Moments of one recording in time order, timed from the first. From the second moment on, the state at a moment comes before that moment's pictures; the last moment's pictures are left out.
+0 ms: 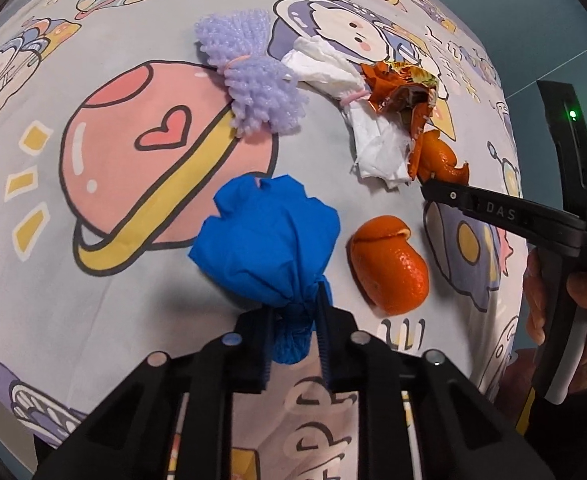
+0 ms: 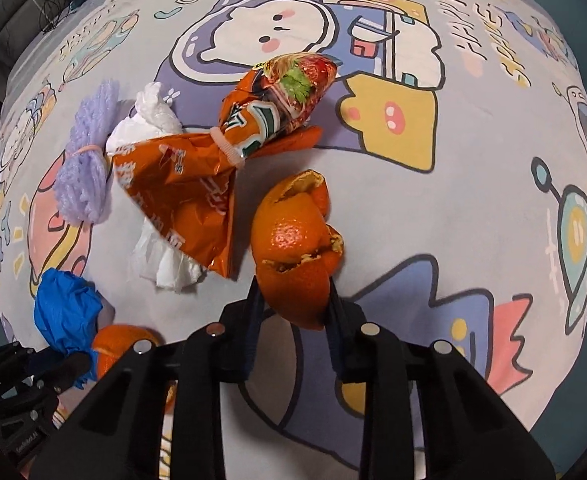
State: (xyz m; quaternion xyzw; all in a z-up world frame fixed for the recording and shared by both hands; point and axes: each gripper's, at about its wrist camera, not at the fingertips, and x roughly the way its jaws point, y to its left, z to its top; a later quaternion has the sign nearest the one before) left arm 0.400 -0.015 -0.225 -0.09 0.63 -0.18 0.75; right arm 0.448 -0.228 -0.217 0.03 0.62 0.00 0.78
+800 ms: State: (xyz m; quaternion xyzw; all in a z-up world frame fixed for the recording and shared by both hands) left arm 0.310 -0.011 -0.149 -0.02 0.58 -0.22 0.78; right arm 0.285 -0.253 -0.117 0.09 0.59 0.08 0.80
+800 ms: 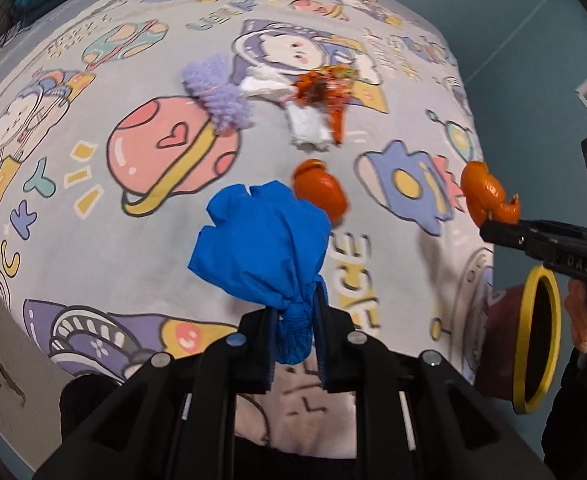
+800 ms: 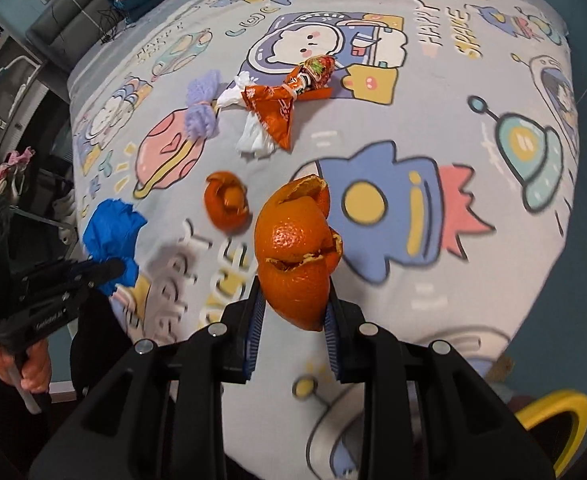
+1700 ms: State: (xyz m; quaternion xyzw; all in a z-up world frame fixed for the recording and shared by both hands) left arm 0.204 -0.172 -0.091 0.03 0.54 -0.37 0.76; right arm 0.121 -0.369 -0.074 0.20 0.54 -0.05 0.82
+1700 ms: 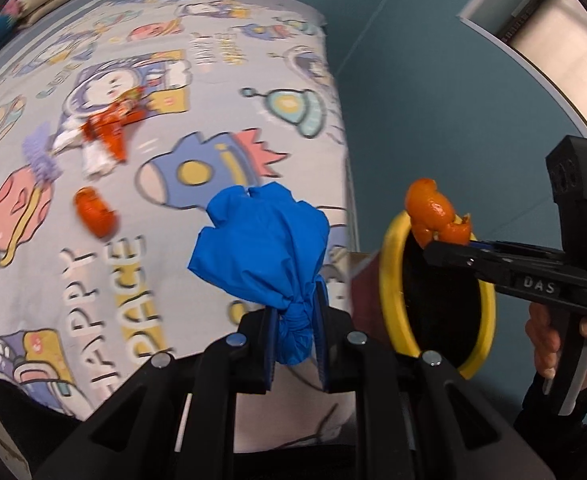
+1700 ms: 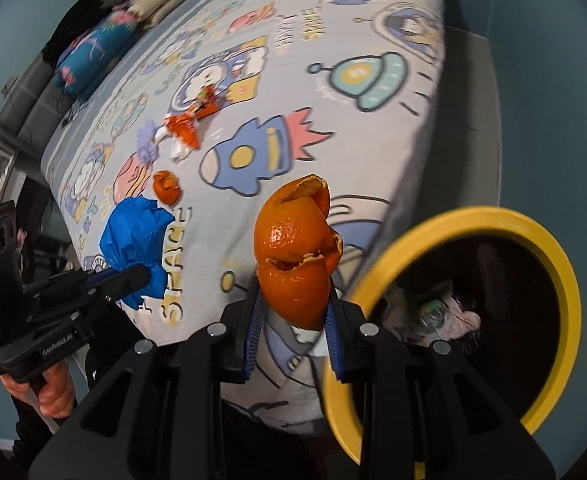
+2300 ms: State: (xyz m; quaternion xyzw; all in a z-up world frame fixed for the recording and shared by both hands) left arm 0.149 -0.257 -0.089 0.08 0.53 -0.42 0.73; right arm 0.043 -0.457 -0.091 0.31 0.50 -0.13 0.80
